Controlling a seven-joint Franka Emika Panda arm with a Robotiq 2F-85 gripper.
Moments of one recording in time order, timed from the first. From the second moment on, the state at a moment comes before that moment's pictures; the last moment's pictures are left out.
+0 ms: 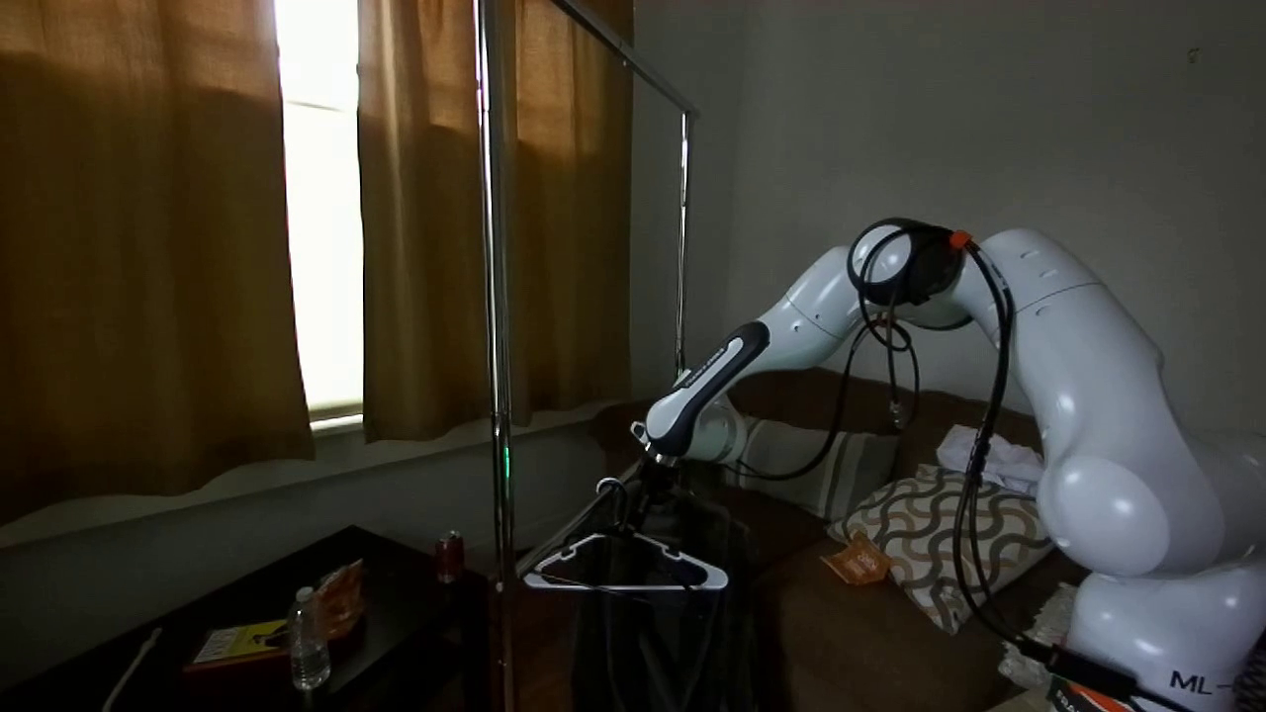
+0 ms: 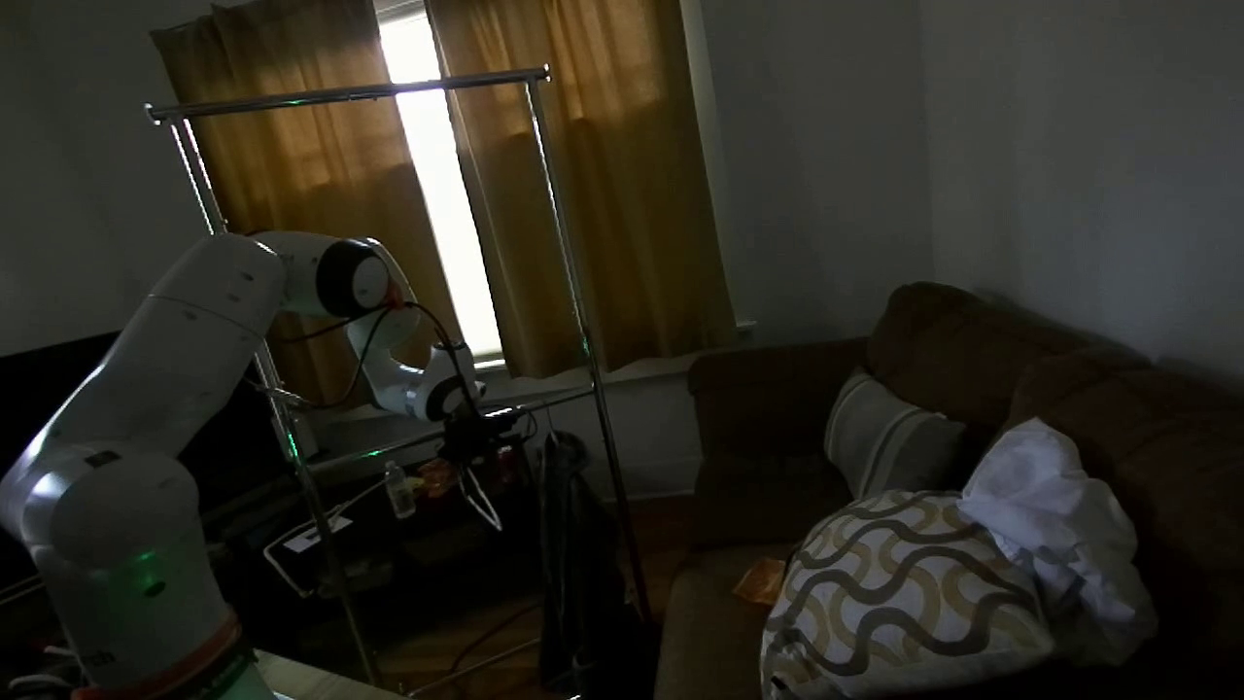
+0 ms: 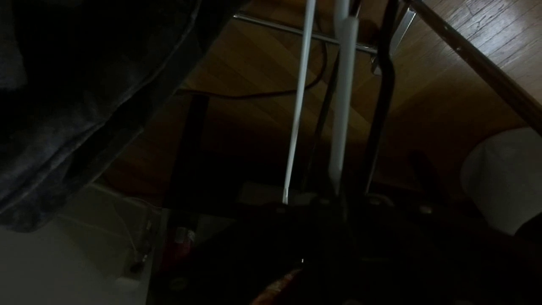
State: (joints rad) arm -0.10 0.76 0.43 -1.87 0.06 2.84 -0.92
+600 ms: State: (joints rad) arm -0.09 0.77 0.46 -1.87 0.06 2.83 -0.88
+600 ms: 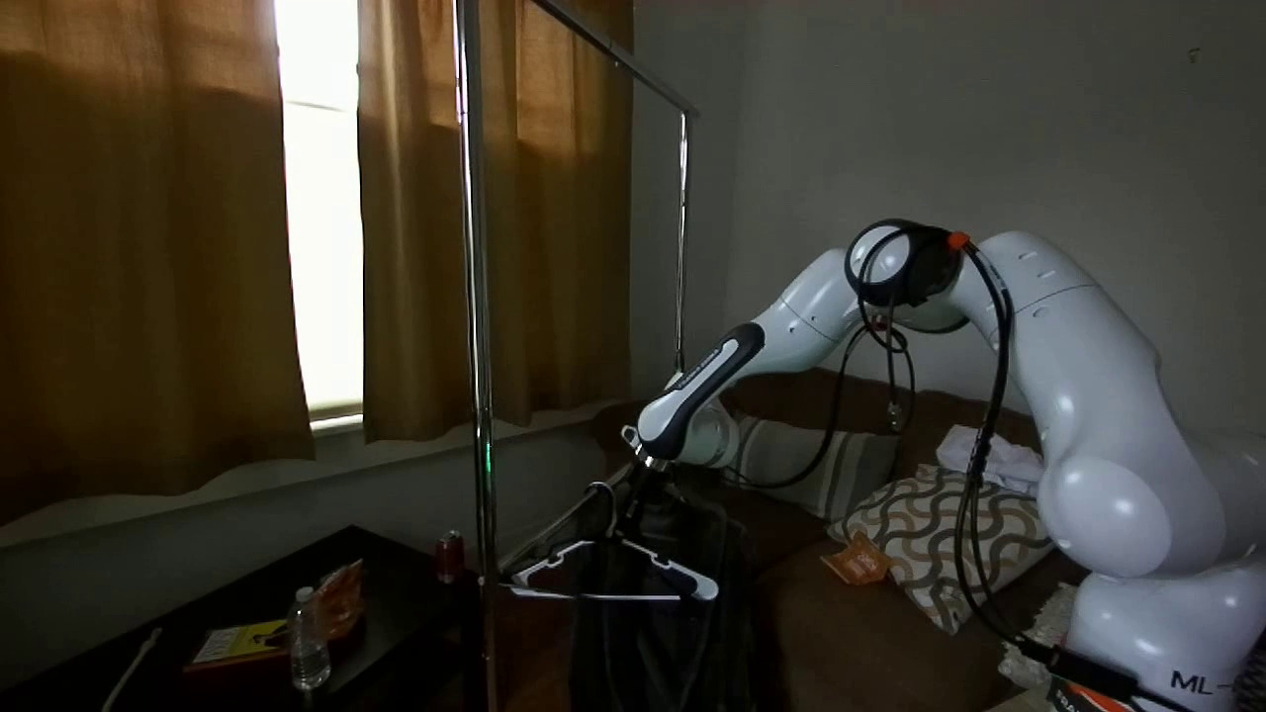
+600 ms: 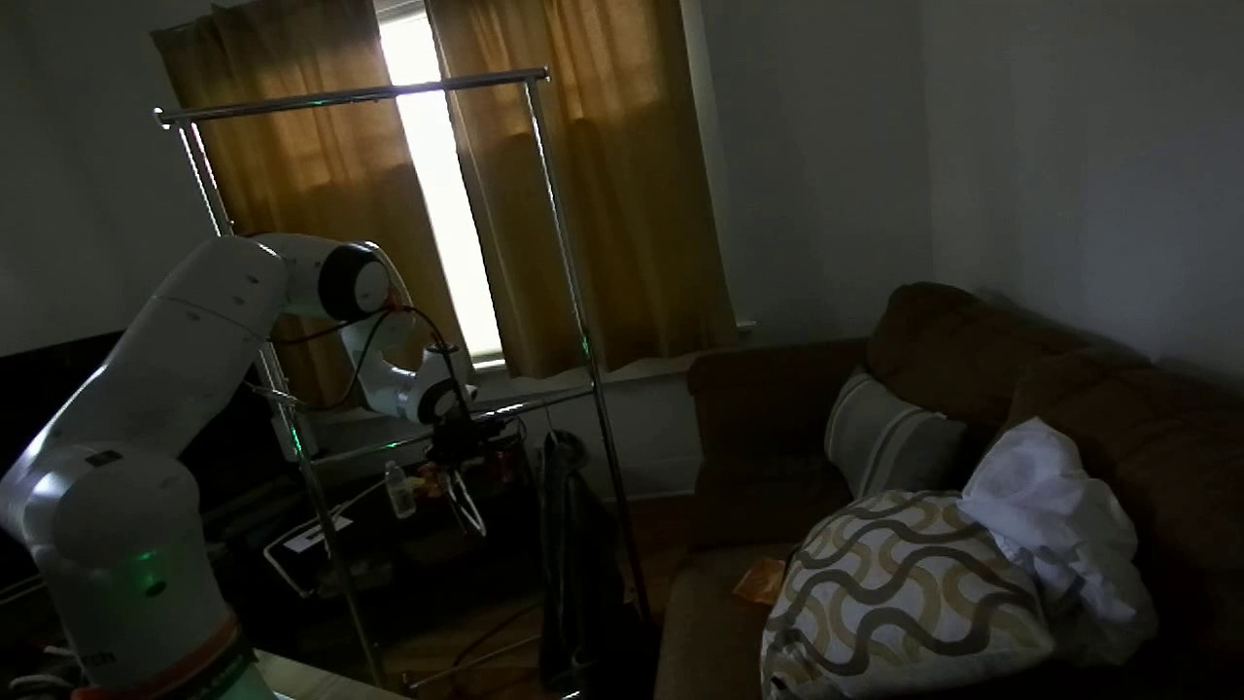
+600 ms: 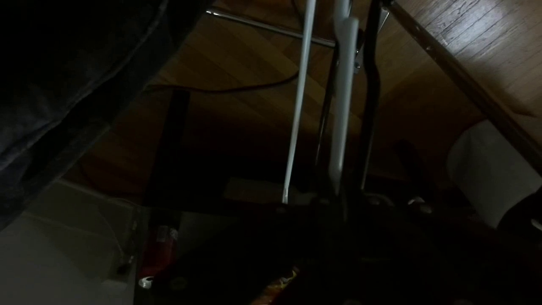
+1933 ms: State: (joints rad) arm -0.09 0.73 0.37 -1.88 0.05 2.84 -0.73
